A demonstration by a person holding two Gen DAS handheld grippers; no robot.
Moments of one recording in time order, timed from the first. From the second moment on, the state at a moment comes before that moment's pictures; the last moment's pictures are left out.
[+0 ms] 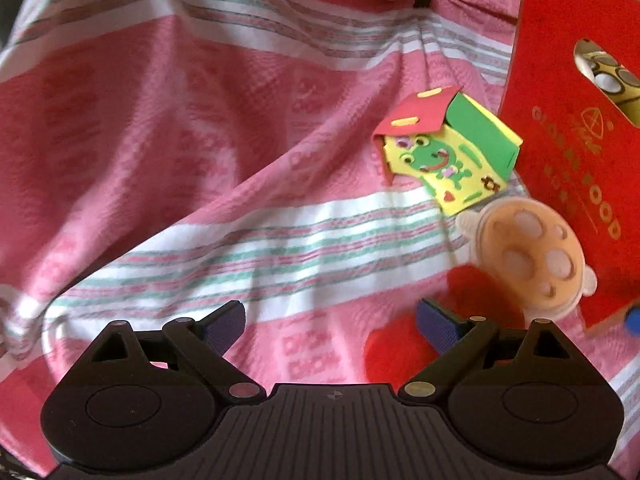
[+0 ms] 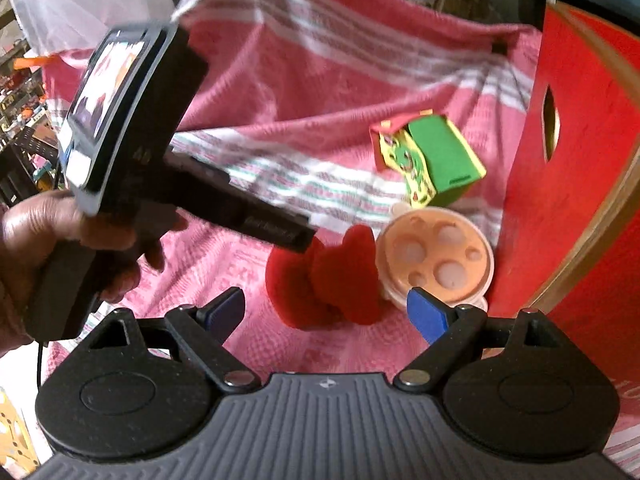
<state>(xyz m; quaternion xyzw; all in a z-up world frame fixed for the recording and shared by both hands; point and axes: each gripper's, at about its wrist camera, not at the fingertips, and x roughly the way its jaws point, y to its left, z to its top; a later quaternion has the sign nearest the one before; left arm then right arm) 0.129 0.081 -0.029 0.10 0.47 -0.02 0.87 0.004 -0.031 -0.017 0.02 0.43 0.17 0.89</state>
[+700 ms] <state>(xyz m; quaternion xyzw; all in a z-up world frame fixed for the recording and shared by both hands) 0.101 0.089 -0.038 0.11 0.48 -0.03 0.87 0.017 -0.015 -0.039 0.01 0.46 0.19 0.87</state>
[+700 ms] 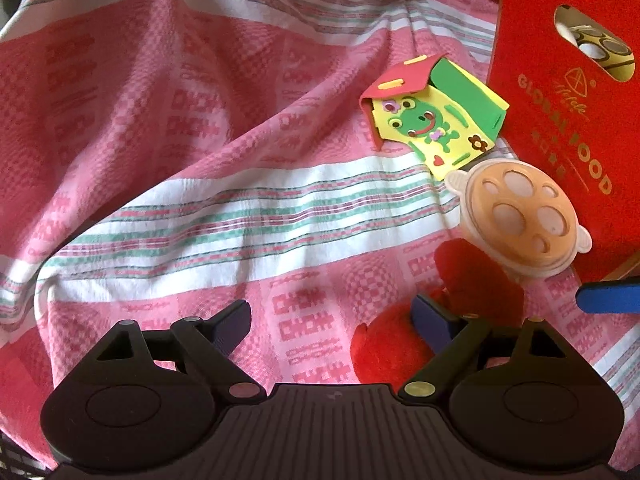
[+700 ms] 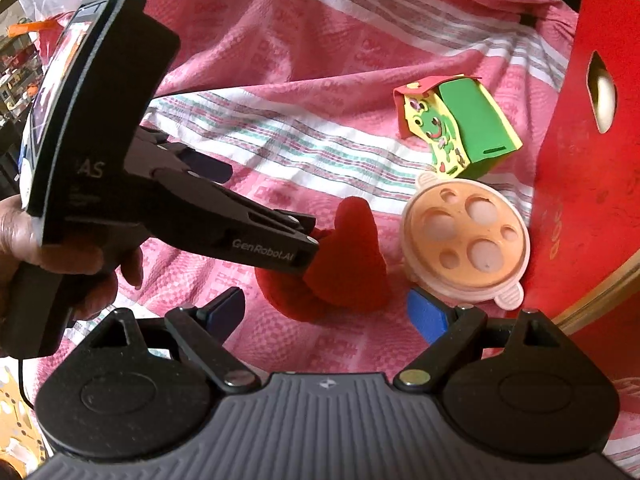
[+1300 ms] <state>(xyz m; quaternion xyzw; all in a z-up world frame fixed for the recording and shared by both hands) 0.077 0.119 -0.035 0.06 0.48 -0.03 0.87 0.003 -0.021 -0.027 0.05 0.45 0.18 0.87</state>
